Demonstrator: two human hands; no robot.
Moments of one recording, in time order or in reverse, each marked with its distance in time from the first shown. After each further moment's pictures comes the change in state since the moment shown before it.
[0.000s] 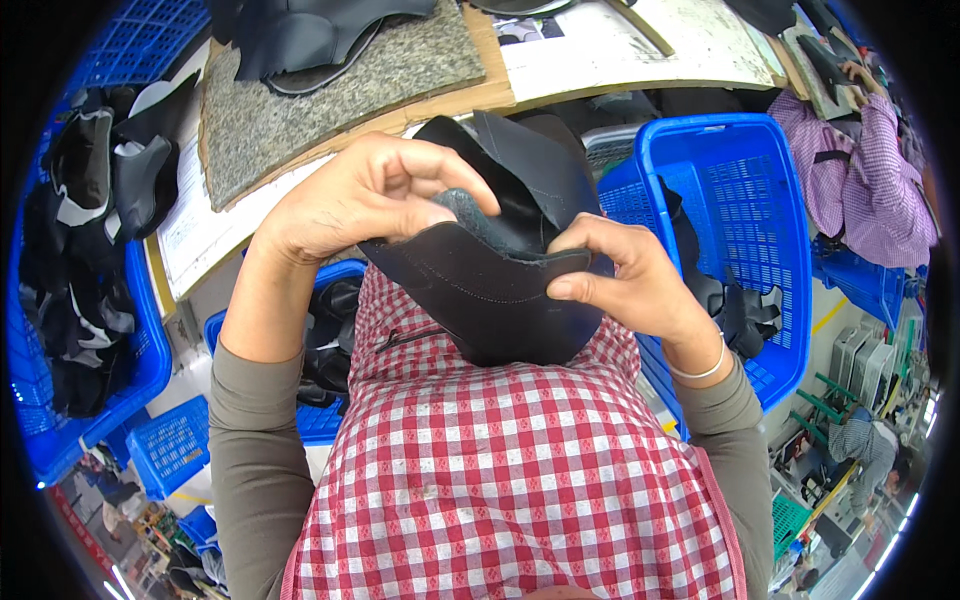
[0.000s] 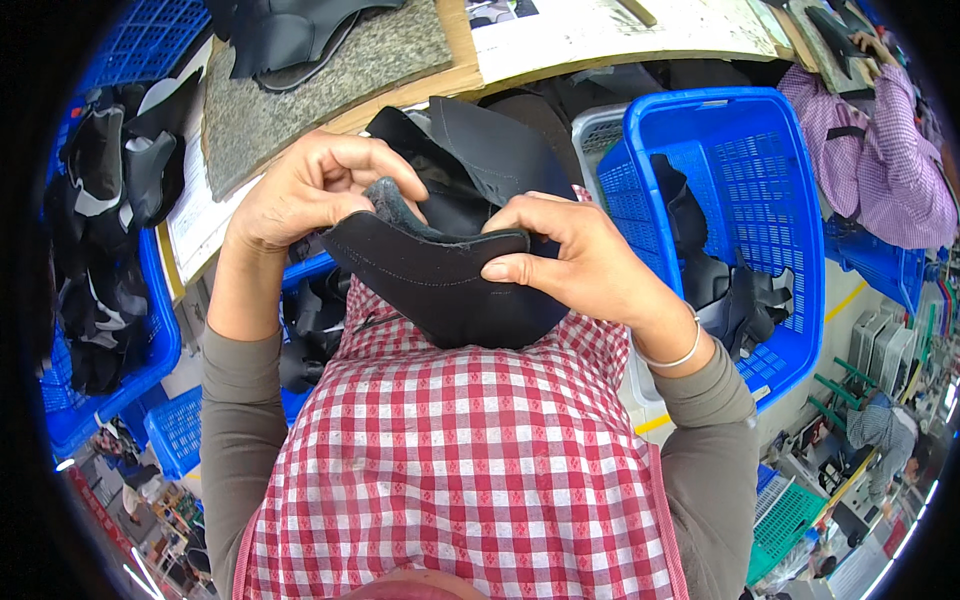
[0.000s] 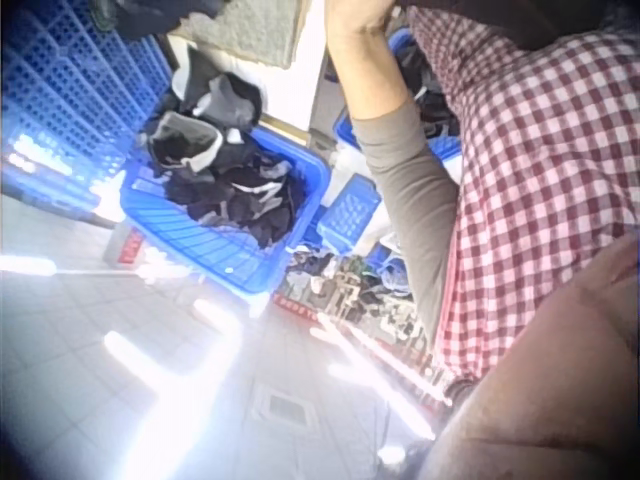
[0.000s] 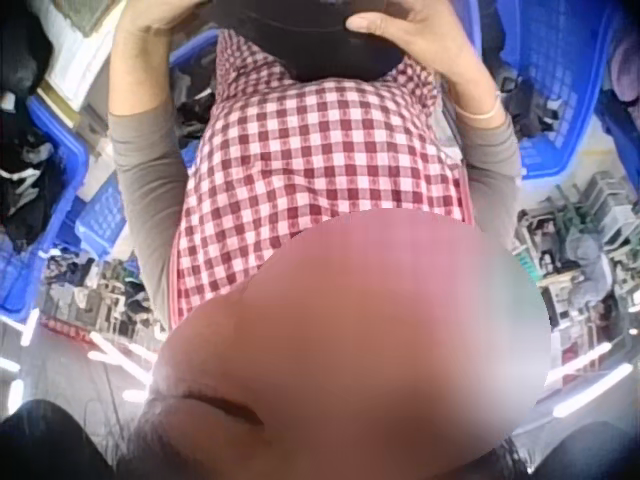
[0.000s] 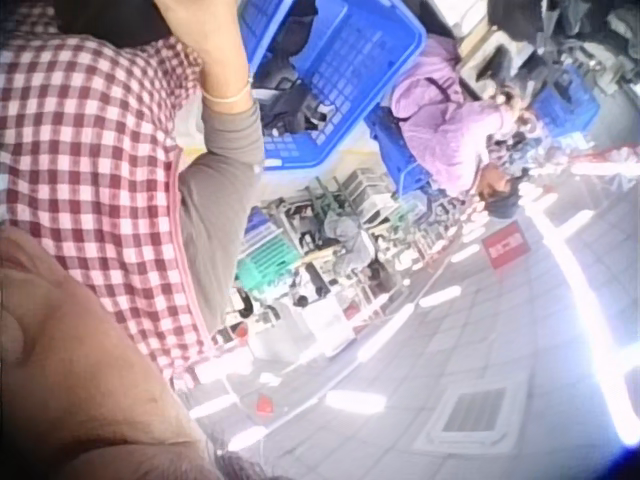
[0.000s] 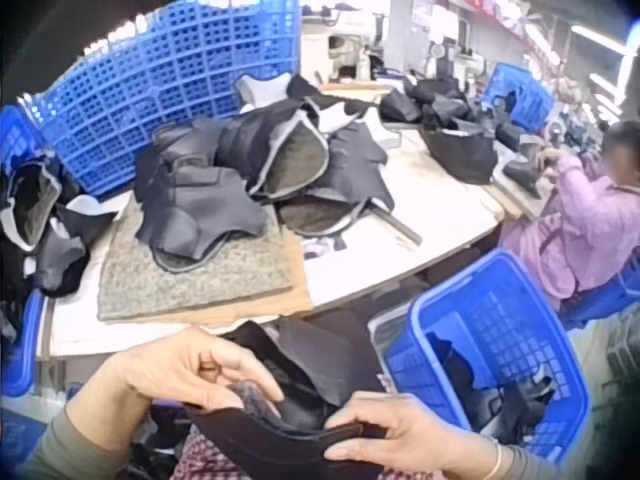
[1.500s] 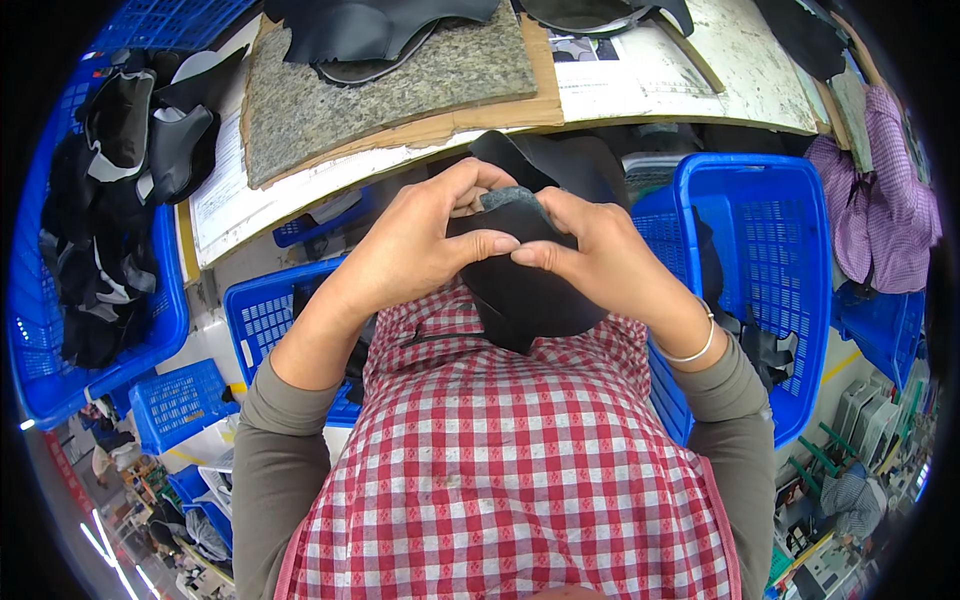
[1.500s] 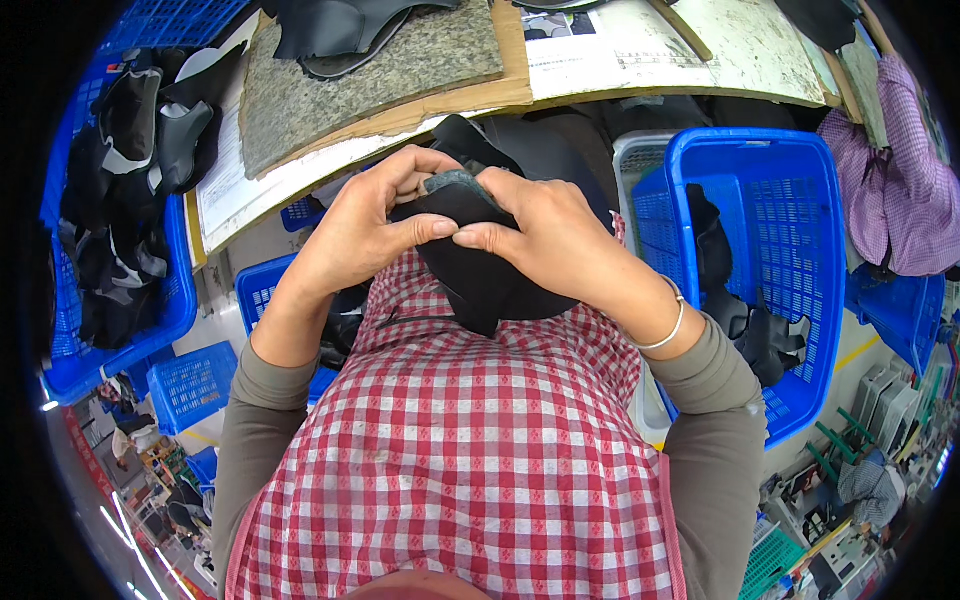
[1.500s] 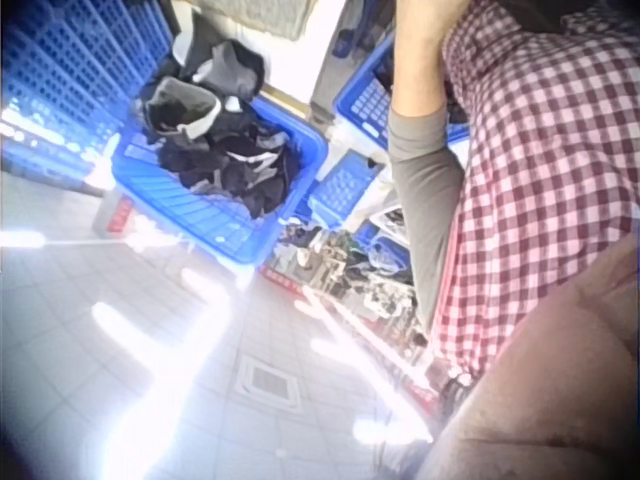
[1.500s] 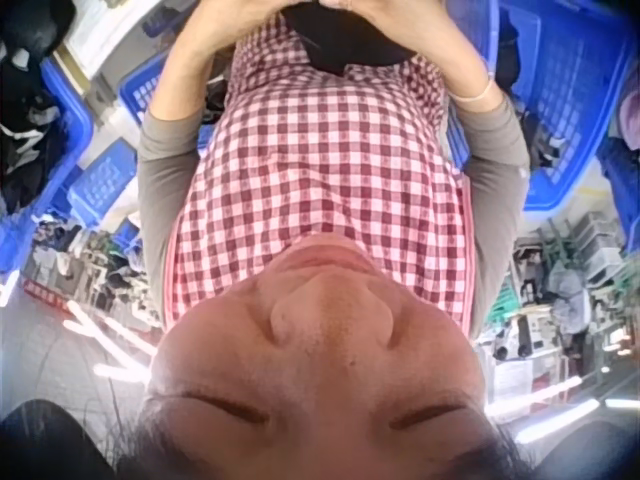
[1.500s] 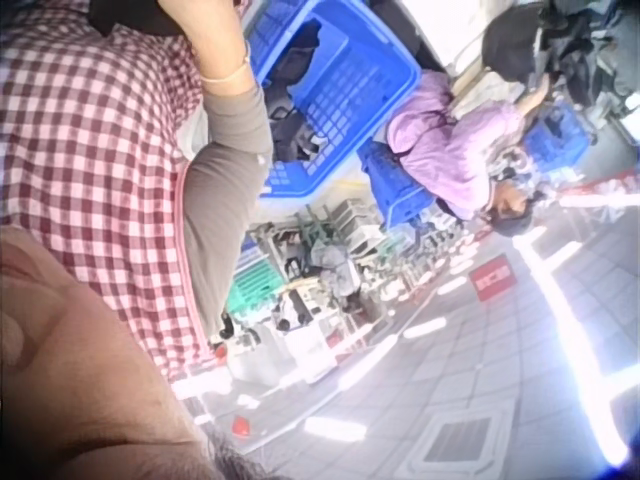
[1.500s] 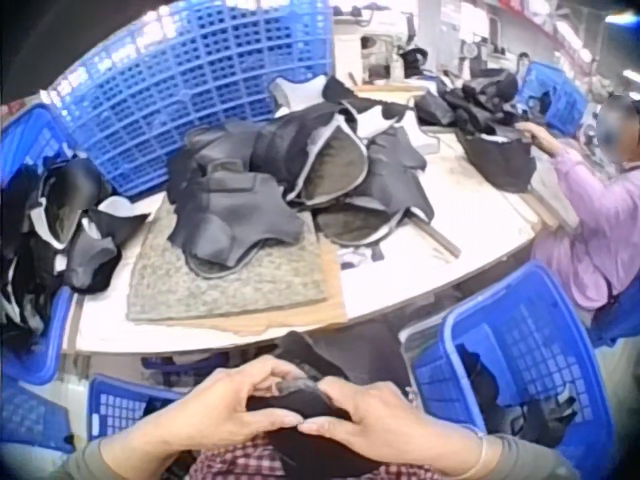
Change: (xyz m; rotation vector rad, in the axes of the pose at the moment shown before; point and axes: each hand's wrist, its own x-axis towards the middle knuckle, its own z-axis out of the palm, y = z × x) left_hand -0.002 -0.010 0.048 0.311 0.445 -0.070; right_hand 0.069 0.003 0.014 -0.287 -0.051 -0.068
